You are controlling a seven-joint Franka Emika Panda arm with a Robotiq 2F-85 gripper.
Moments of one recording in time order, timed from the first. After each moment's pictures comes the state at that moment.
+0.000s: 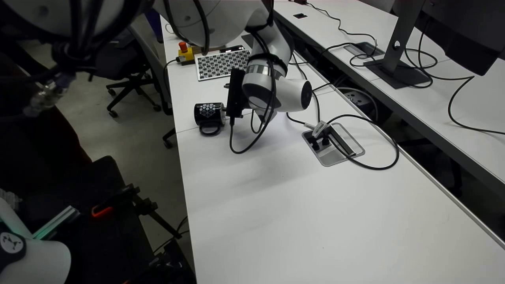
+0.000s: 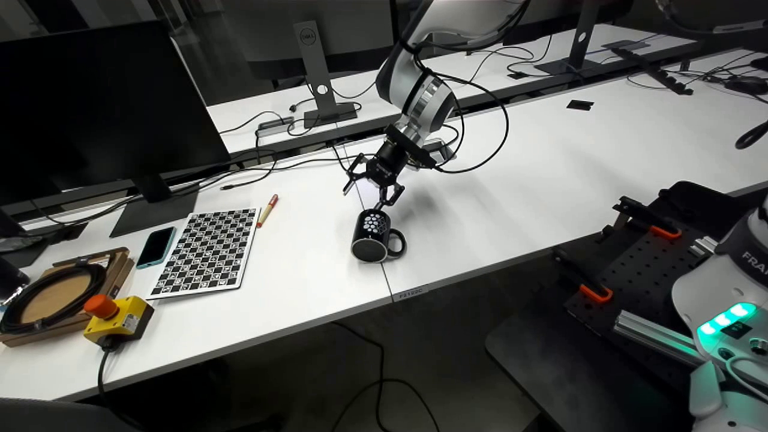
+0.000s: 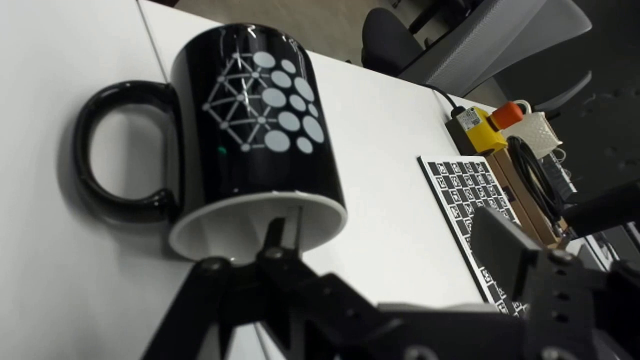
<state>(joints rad) -0.09 1.05 0.18 -1.51 1.02 1.90 -0.18</state>
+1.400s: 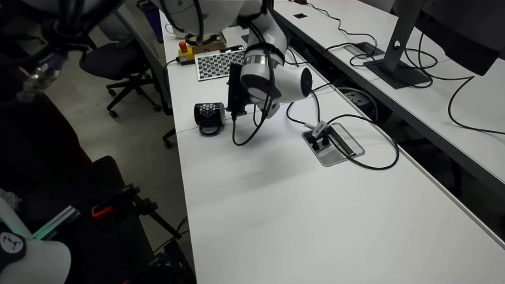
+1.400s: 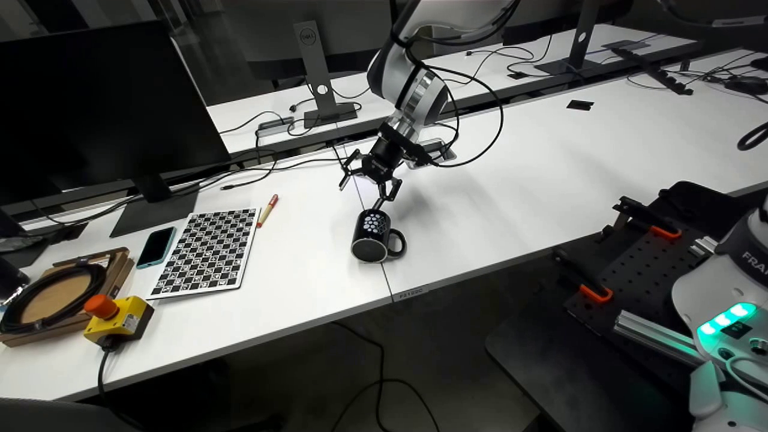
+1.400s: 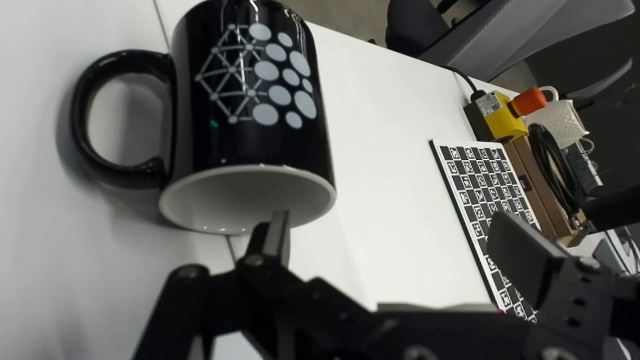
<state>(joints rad) -0.03 1.02 0.14 -1.50 1.01 1.95 -0.17</state>
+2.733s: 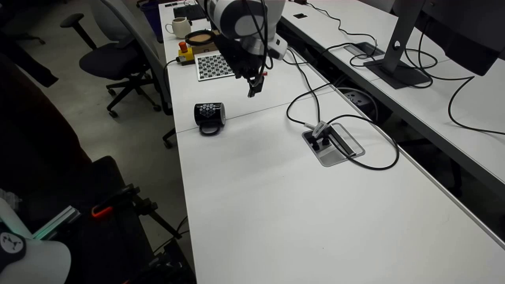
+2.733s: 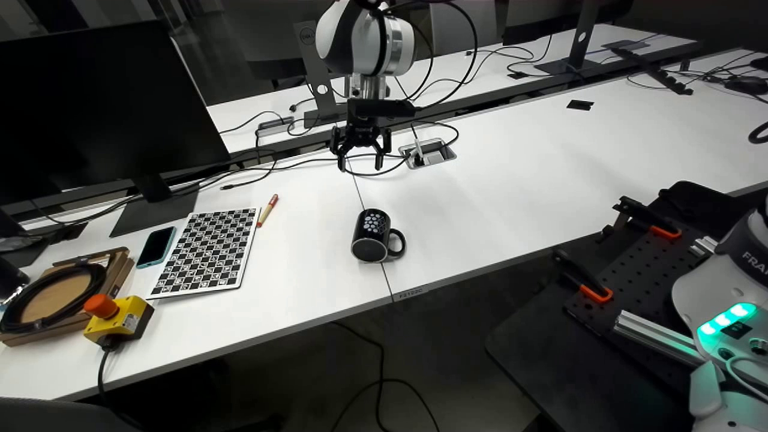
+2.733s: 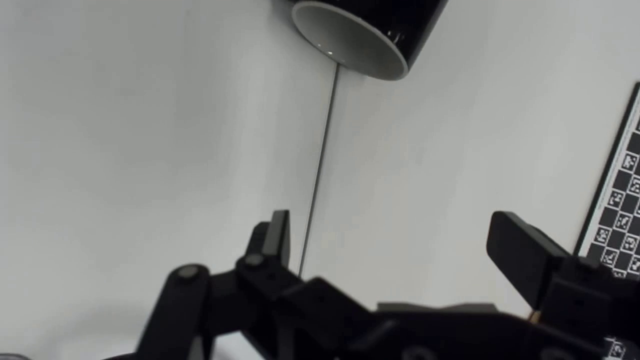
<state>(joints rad) 0.16 0.77 0.07 -1.61 0.38 2.32 0.05</state>
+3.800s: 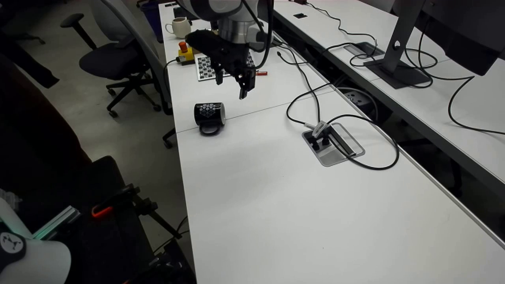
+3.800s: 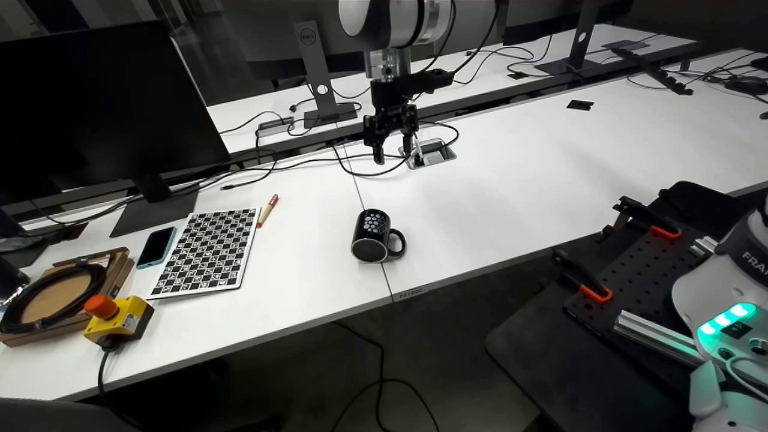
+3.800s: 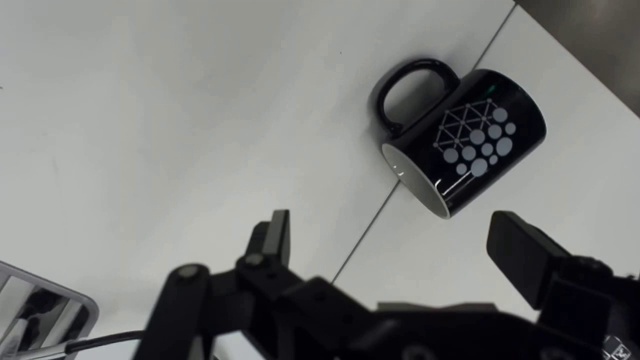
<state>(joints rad) 0.10 0.48 0.11 -1.96 0.16 2.32 -0.17</state>
